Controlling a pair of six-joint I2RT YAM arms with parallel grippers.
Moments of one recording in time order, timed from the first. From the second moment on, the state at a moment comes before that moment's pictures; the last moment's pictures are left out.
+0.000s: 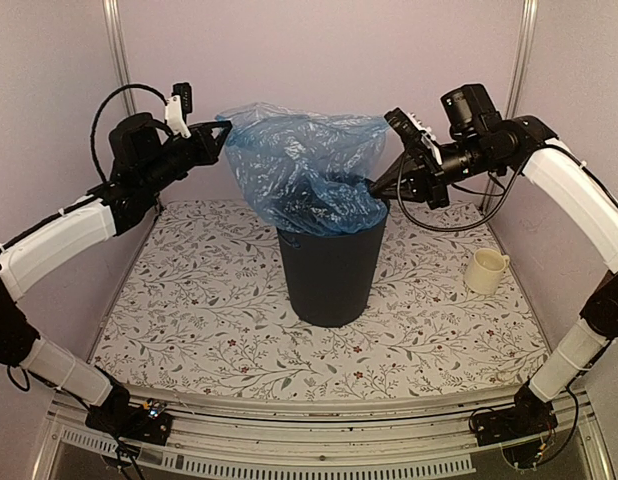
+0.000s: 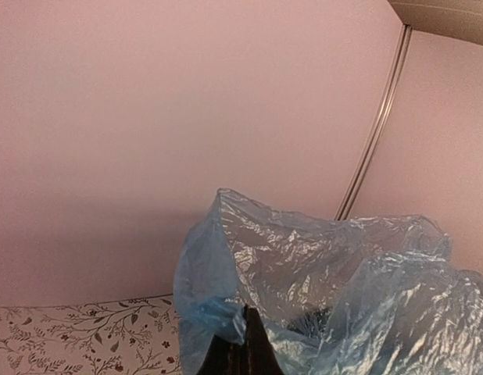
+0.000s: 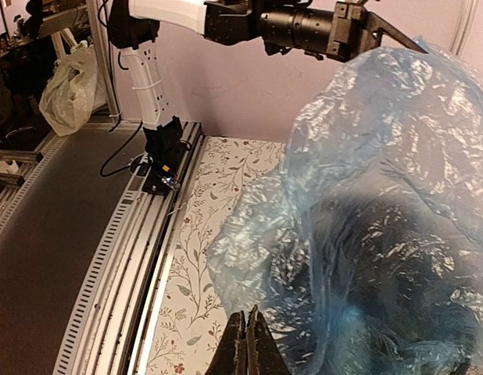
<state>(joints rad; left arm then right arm) -0.46 1.39 1.25 0.26 0.08 -0.32 0.55 1.60 1.86 -0.96 -0.97 -0.67</state>
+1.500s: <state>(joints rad) -0.51 1.63 1.36 0.34 0.26 -0.39 0.59 1.64 1.86 -0.92 -0.75 -0.65</state>
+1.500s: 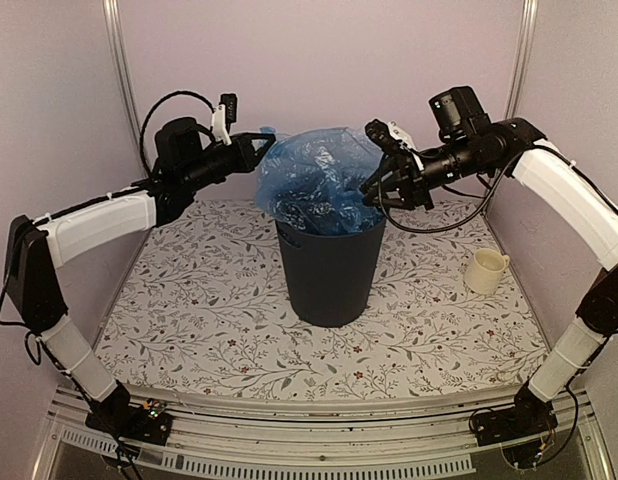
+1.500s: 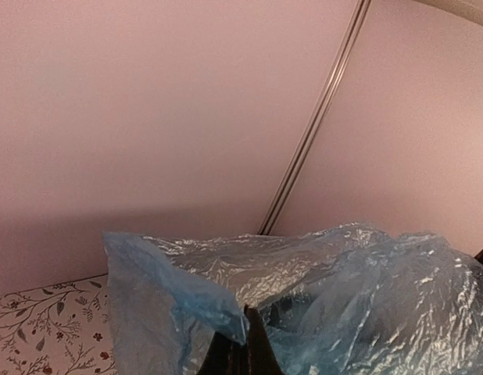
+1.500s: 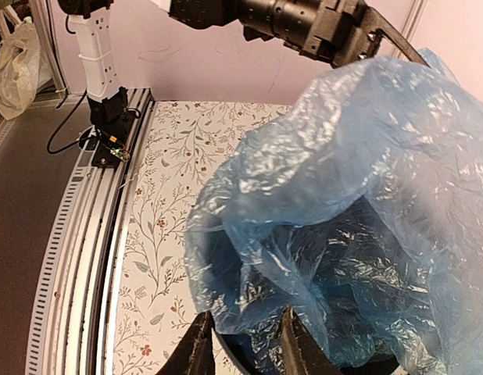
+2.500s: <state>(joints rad) -0.64 1.74 1.52 0.43 0.35 -0.44 0.71 1.73 1.82 -0.82 -0.34 -0.56</state>
